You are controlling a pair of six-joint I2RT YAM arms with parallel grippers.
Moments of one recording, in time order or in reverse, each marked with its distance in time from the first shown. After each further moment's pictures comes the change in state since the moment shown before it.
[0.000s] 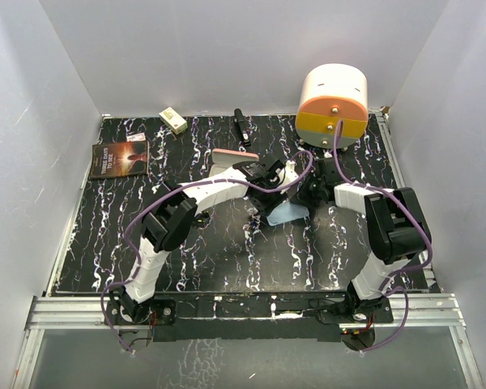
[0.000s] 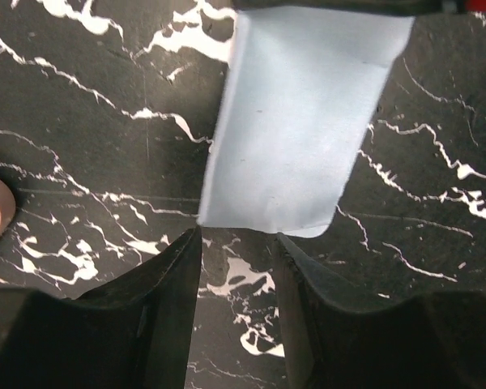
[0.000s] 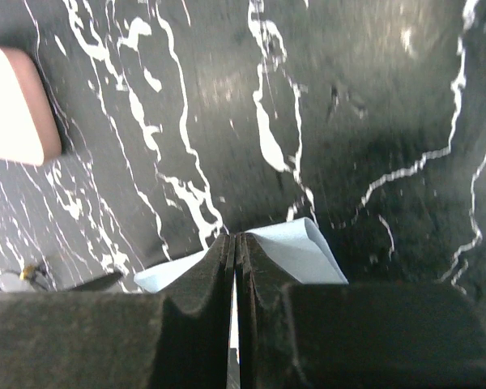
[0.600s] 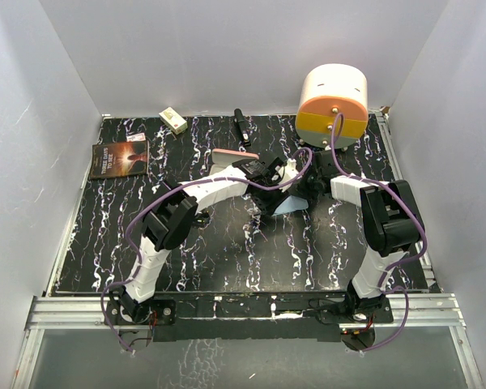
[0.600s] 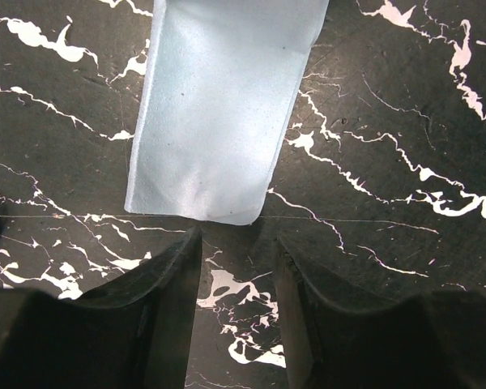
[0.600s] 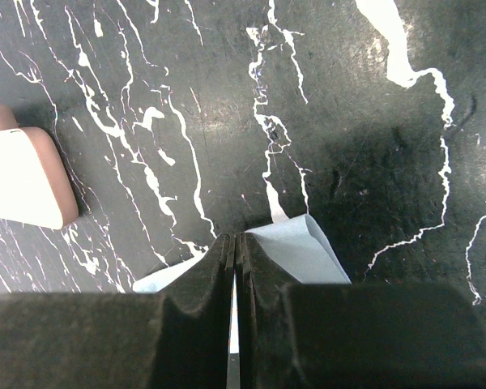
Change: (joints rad) left arm 0.013 0.014 0.022 0.011 0.089 0.006; right arm 0.005 0.076 0.104 -0.022 0.081 0.049
